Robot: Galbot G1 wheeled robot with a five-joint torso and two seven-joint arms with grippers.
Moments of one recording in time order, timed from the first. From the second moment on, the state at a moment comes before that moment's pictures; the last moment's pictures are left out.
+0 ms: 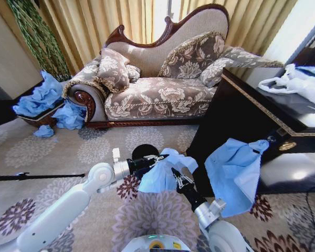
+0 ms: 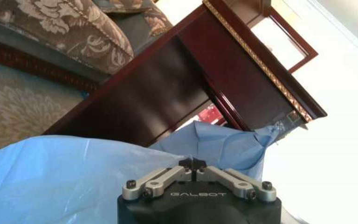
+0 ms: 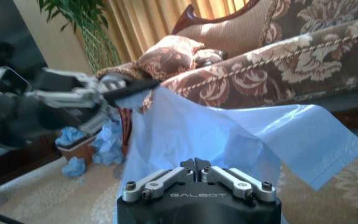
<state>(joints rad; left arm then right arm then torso) 0.89 -0.77 -0.05 -2.05 -1.53 0.49 0.24 -1.49 1.00 0.17 2.21 0.60 -0.05 0.09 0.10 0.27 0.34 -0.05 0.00</state>
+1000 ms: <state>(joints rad) 0.84 -0.77 -0.03 -2.12 -1.56 0.49 0.24 -1.06 0.91 -0.10 2.03 0.78 -0.13 0.18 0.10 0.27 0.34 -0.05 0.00</state>
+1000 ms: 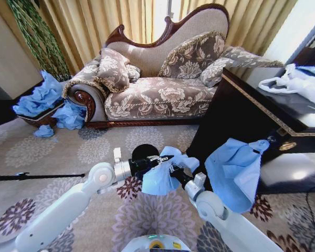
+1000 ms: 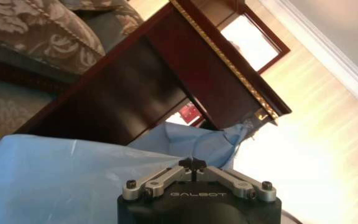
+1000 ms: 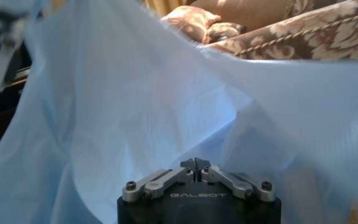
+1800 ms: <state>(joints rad) 0.66 -0.83 0.06 -2.11 -1.61 0.49 0.20 -1.03 0.92 -0.18 1.97 0.70 -0.18 0.16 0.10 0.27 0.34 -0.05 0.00</state>
